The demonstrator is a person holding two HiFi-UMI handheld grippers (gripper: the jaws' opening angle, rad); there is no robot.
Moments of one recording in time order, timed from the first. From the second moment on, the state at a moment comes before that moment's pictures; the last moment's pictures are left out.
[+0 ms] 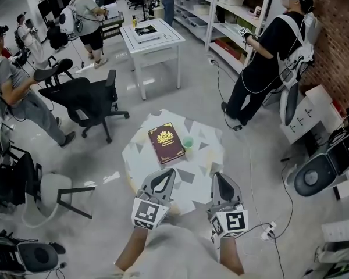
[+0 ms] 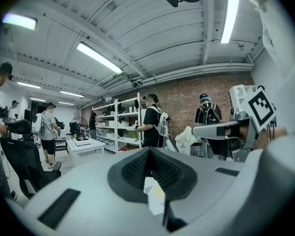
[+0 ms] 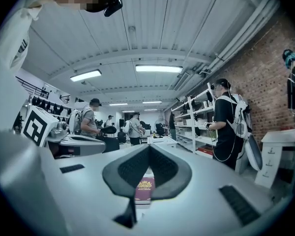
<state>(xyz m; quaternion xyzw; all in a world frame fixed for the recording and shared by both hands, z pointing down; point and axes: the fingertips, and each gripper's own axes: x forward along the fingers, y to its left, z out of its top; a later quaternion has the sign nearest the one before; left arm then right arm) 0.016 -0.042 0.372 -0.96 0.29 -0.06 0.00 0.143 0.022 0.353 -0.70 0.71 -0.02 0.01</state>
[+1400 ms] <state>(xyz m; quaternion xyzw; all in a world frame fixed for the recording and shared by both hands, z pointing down) 0.028 -0.189 0.405 -0.97 0.23 -0.07 -0.04 0.149 -0.098 0.373 -0.75 0.66 -0.06 -0.05</state>
